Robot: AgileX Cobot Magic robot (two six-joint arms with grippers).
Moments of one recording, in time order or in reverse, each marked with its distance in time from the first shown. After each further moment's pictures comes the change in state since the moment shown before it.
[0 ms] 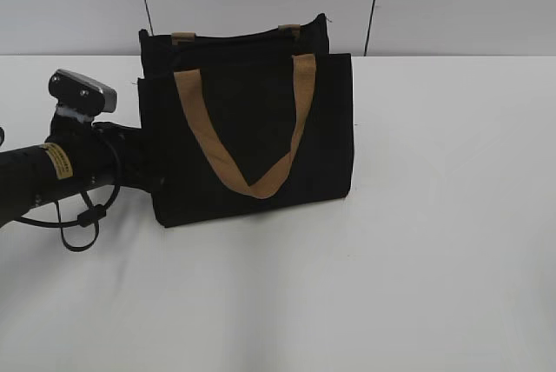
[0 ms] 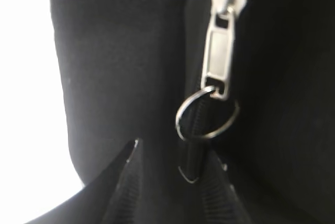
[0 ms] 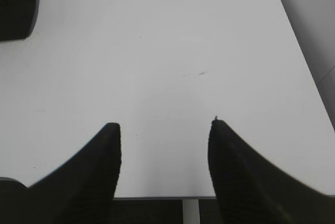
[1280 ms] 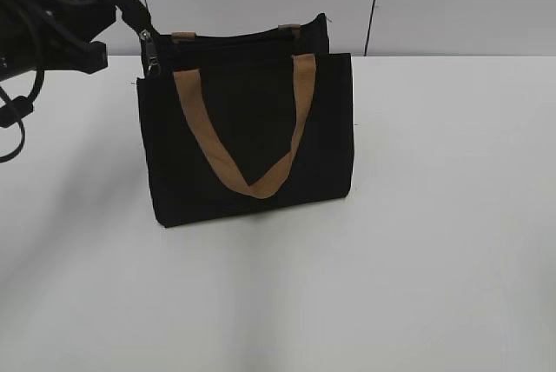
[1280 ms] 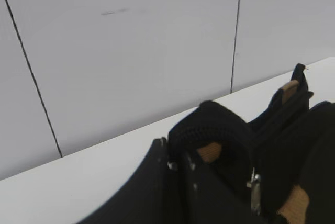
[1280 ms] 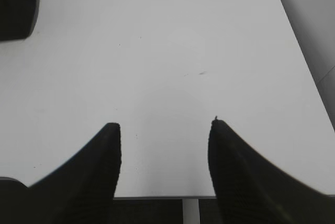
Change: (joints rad) left arm -0.028 -0.560 0.001 -0.059 0.328 -0.075; right arm 0.000 0.000 0.000 0.000 0.000 0.000
